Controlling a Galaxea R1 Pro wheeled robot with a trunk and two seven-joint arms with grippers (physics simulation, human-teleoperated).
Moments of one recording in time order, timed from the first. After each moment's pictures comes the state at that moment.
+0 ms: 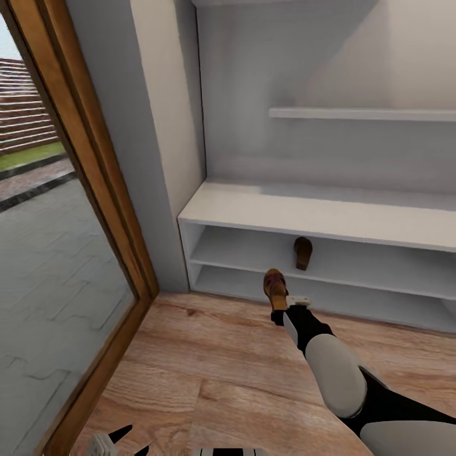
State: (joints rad) left arm -0.21 0.23 0.24 -0.45 0.11 -0.38 -1.10; right arm -0.98 0.17 -0.65 -0.30 0.63 0.39 -0.14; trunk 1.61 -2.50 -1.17
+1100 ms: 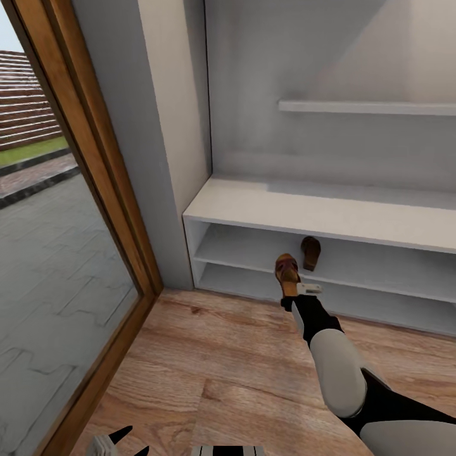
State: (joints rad) left arm -0.21 0.23 0.24 -0.45 0.11 -0.38 -1.10; right arm -0.98 0.17 -0.65 -0.44 0.63 0.39 -0.14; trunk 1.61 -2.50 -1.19
